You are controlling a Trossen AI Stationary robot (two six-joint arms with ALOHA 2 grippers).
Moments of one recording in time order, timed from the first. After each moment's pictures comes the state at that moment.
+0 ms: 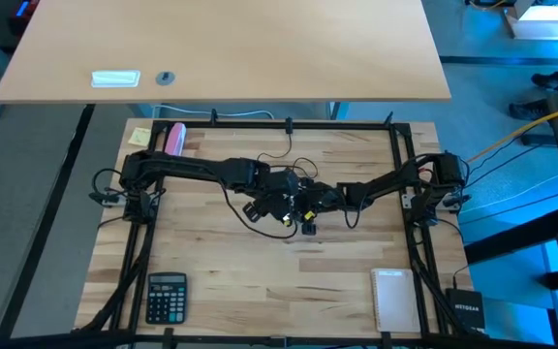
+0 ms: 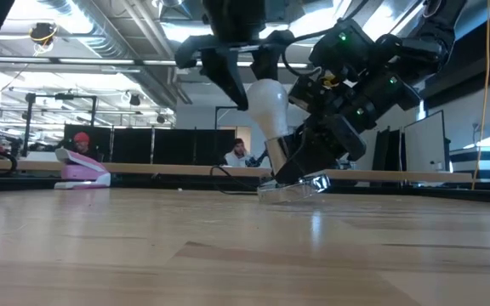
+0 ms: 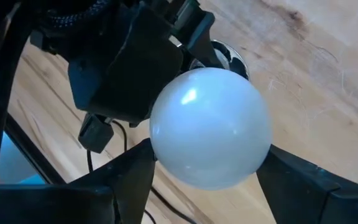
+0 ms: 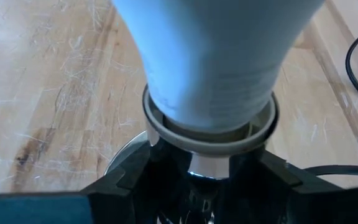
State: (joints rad) left arm 0.00 1.93 1.69 -0.89 -0.19 0.96; right arm -0.01 1.75 0.72 0.39 0.01 -0.12
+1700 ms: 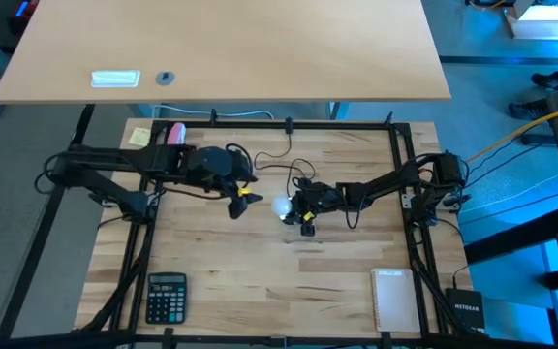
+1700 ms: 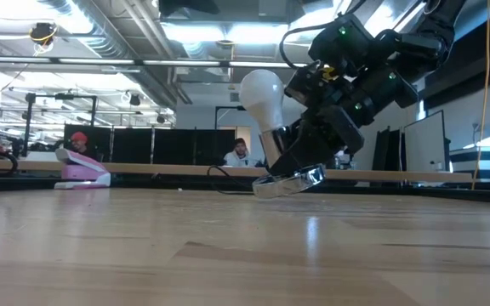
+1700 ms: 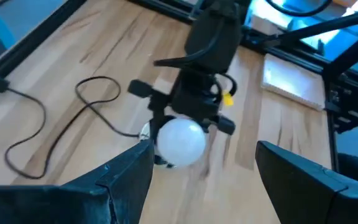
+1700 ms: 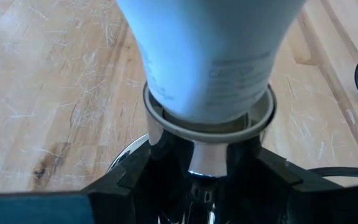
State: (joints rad) left arm -0.04 1.35 1.37 -0.67 -0.15 -0.39; right arm -0.01 1.75 0.73 0.40 0.00 -0.13
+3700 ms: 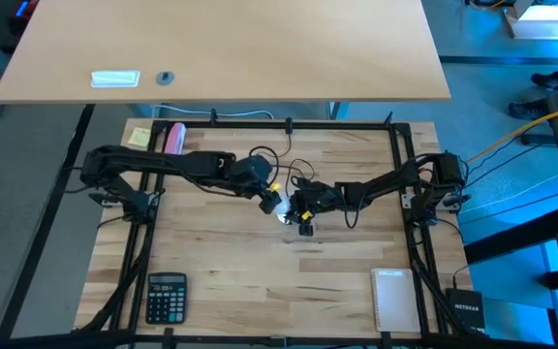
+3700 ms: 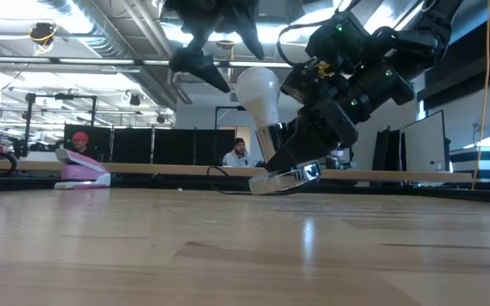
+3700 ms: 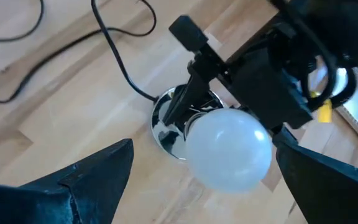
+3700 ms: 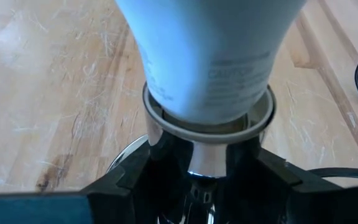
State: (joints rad) left arm 0.03 1.60 1.37 -0.64 -0.13 -0.73; right arm -0.01 1.75 0.75 0.38 0.00 -0.10
